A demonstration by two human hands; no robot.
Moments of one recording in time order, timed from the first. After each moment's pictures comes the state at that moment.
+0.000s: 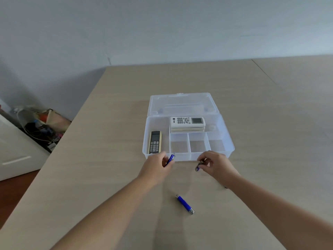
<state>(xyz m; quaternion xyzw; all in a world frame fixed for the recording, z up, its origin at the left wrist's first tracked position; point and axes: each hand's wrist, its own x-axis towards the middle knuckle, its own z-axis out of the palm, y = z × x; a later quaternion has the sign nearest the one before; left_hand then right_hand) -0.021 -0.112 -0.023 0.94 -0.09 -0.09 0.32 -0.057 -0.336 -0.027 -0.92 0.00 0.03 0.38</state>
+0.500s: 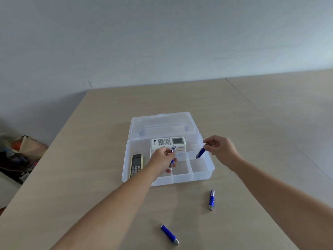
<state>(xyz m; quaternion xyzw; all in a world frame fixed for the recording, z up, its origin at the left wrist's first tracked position) 0.040 -0.207 0.034 0.80 -0.02 -0.23 0.55 0.002 -0.423 0.035 -0.84 0.17 -0.06 0.51</state>
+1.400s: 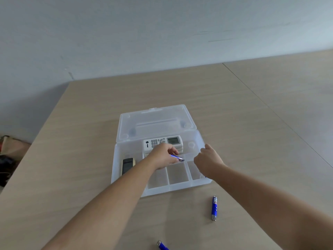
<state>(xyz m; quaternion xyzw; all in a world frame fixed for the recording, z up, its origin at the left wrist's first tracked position) 0.108 -0.236 0.013 0.89 -0.16 -0.26 0.34 0.054 -0.406 -0.026 -0.96 -0.09 0.14 -0.22</state>
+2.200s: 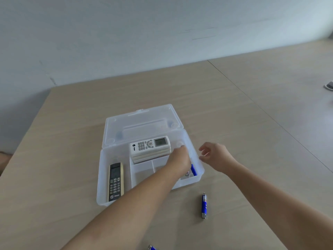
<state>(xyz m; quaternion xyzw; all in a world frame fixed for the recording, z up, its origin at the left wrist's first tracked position) 0.069 -0.325 0.002 0.94 -0.19 -0.23 0.19 0.017 -0.461 -0.009 -0.90 0.21 0.03 0.37</state>
